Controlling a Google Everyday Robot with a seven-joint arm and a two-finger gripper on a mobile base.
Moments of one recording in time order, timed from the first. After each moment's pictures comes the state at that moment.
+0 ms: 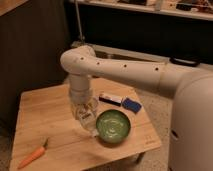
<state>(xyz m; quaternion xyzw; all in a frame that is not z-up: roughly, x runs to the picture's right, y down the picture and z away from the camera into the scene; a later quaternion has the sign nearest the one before) -0.100 0.107 0.633 -0.17 -0.42 -0.78 0.44</state>
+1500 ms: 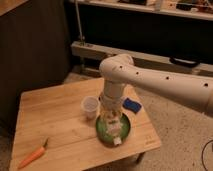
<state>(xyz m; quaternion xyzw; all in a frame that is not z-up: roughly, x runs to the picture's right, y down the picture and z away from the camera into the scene) 0.021 0.128 0.648 -0.23 -0.38 -0.70 0.56</state>
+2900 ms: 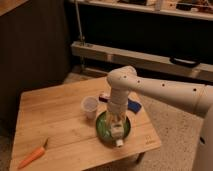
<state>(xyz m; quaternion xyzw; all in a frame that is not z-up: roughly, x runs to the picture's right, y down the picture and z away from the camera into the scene) 0.042 0.158 0.727 -0.25 -0.39 -0.66 0.59</state>
